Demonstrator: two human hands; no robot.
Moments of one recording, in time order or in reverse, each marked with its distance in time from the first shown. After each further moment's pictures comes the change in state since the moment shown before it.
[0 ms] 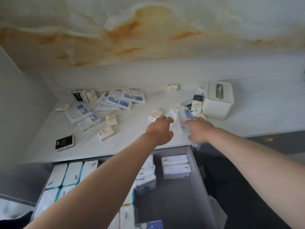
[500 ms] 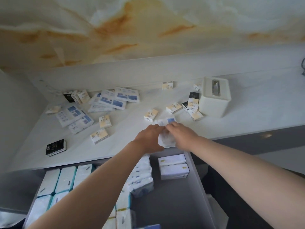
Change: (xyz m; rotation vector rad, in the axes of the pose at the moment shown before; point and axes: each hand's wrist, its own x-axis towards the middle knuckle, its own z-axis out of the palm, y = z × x) left_hand -0.004 -0.033 0.028 0.023 -0.083 0.078; right_hand 0.007 -0.038 0.032 0.120 0.180 -0.293
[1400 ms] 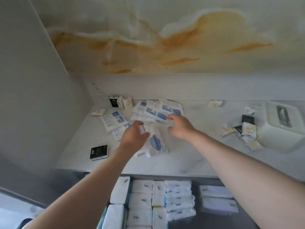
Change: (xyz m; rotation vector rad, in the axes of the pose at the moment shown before) left_hand -0.064 -0.179 -0.077 -0.447 0.465 -0.641; right_hand 0.178 -0.126 -0.028 0.418 0.146 0.078
